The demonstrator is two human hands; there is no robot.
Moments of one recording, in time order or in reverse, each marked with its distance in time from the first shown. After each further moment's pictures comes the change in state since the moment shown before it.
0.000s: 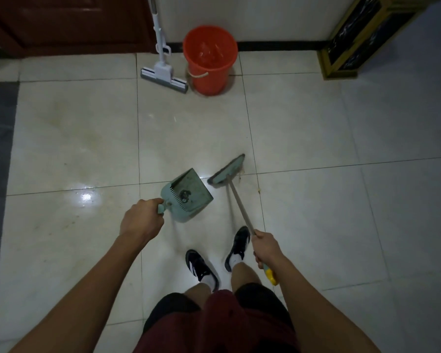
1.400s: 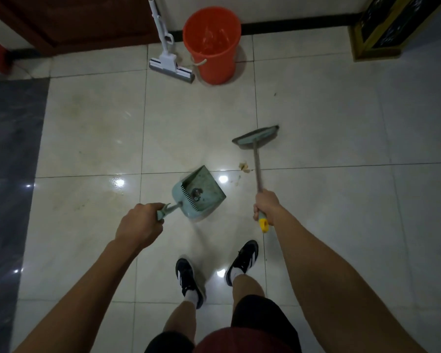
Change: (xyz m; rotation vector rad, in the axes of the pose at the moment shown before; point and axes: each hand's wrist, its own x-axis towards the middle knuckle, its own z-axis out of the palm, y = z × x) left_hand -0.033 0.174 0.060 0.085 -0.048 -0.134; right_hand 0.152 -0.033 -0.154 0.154 -0.162 -0.050
